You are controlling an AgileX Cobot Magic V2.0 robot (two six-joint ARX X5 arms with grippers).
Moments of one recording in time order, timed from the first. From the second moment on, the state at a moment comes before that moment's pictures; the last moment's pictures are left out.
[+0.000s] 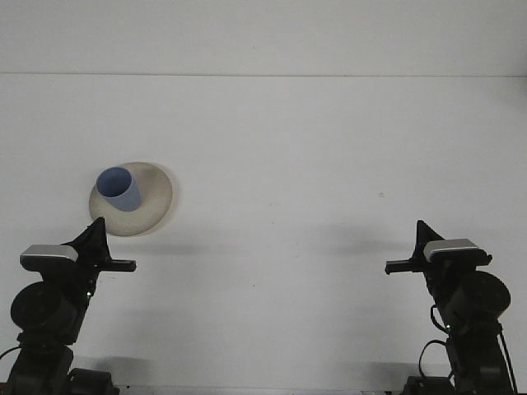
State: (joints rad) left arm -0.11 0.44 0.54 -0.04 -0.07 -0.07; right arm -0.02 0.55 0.54 -0.17 -0.13 0.02
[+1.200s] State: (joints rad) left arm -0.08 0.00 0.03 0.18 -0.07 -0.04; right arm -0.02 0.55 0.54 -0.17 -0.13 0.02
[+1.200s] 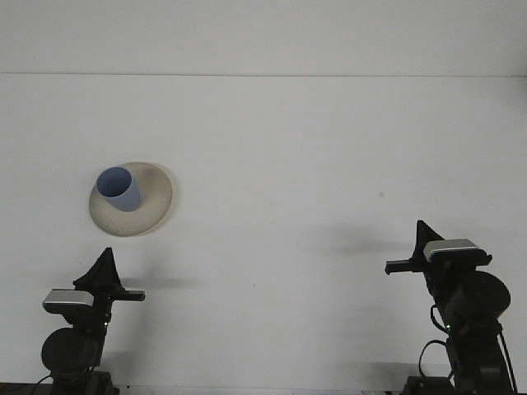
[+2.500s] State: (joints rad) left arm -0.08 0.00 0.03 0.18 -0.07 -0.04; right arm -0.02 0.45 0.54 -0.17 -0.13 0.02
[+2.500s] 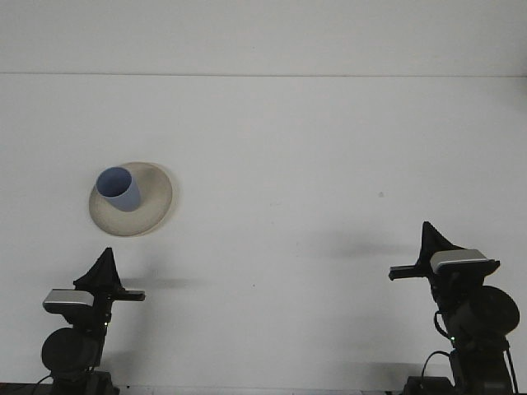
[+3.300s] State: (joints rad) left arm -0.08 0.00 0.03 0.18 -0.07 -0.04; right arm -0.02 0.00 0.13 0.02 -0.05 0.02
